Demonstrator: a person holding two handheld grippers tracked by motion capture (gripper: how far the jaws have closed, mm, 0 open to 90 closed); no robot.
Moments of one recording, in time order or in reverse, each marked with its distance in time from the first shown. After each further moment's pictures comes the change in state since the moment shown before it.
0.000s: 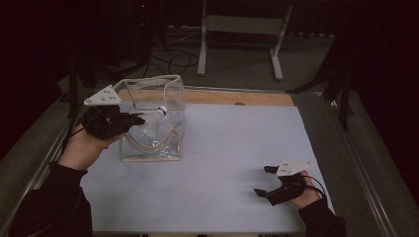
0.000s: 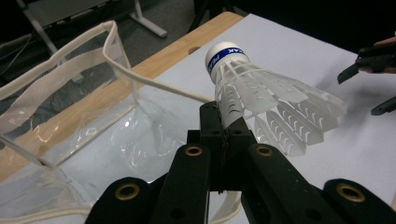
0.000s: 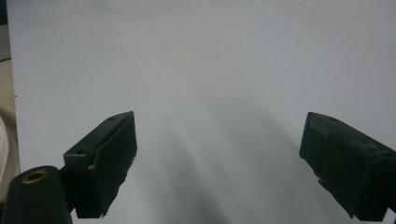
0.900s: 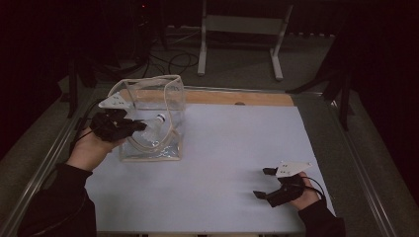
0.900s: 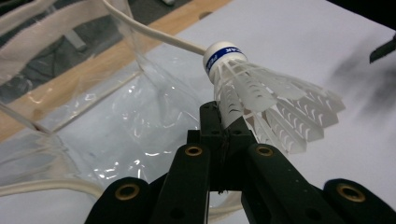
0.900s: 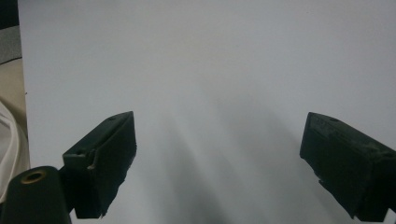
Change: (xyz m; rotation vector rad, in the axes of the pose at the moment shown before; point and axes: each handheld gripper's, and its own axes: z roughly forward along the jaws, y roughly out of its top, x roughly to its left) left arm 0.006 -0.015 0.026 0.115 0.020 -0.046; right arm 0.001 -0.003 0.002 0.002 0.024 0.008
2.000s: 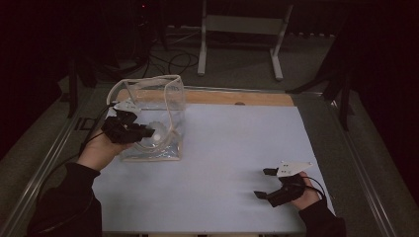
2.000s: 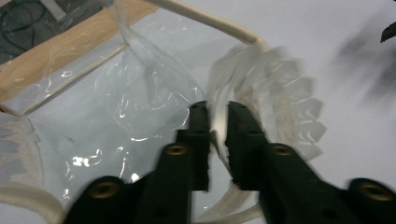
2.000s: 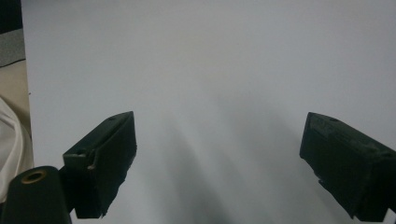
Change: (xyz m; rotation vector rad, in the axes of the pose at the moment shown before) left arm -0.001 -0.003 0.026 0.074 -0.026 -0.019; right arm -0.002 -0.002 -0.001 0.005 0.010 0.018
